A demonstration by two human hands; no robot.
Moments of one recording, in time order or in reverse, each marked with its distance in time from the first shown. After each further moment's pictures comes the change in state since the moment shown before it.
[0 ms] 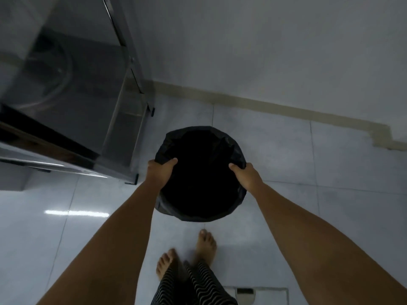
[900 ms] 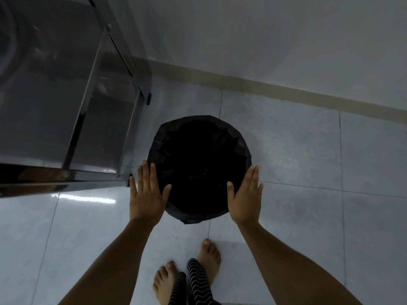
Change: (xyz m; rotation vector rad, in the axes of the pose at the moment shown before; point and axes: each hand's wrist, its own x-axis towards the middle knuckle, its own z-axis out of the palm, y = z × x) left_hand 0.068 -0.106 0.013 1.194 0.241 0.523; right_hand 0.081 0.086 0.092 -0.485 0.431 -0.379
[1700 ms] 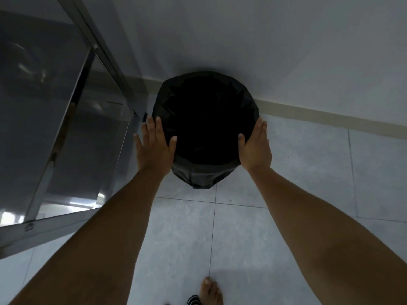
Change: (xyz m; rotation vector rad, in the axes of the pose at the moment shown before) left_hand 0.185 0.054 -0.068 -0.054 0.097 -0.037; right_hand 0.209 -0.067 -0.042 0.071 0.046 -0.048
